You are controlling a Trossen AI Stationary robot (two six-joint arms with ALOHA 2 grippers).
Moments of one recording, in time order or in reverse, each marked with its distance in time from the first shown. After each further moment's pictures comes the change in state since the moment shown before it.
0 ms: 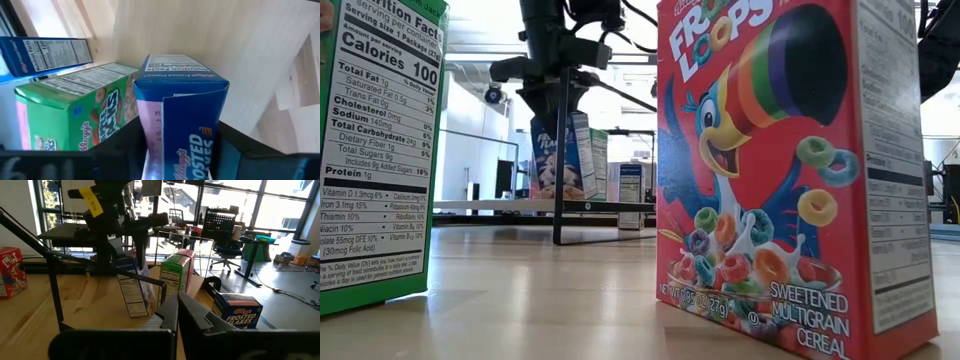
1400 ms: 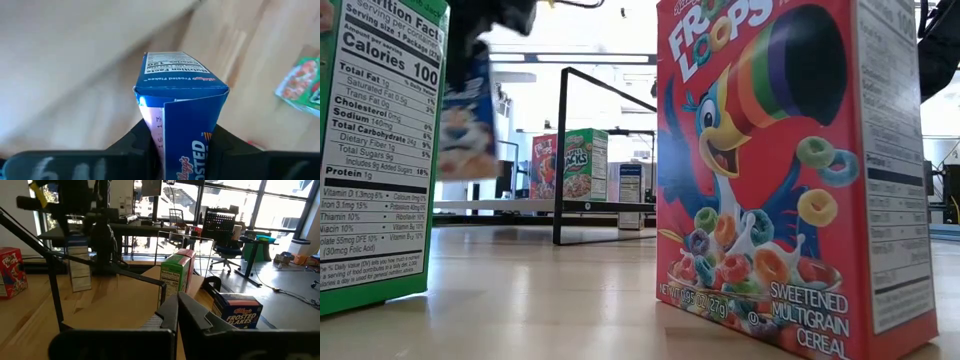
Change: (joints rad) left arm -0.262 -0.269 -0.156 -0.174 0.219 -0.989; right arm 0.000 0.000 0.000 0.000 0.000 0.003
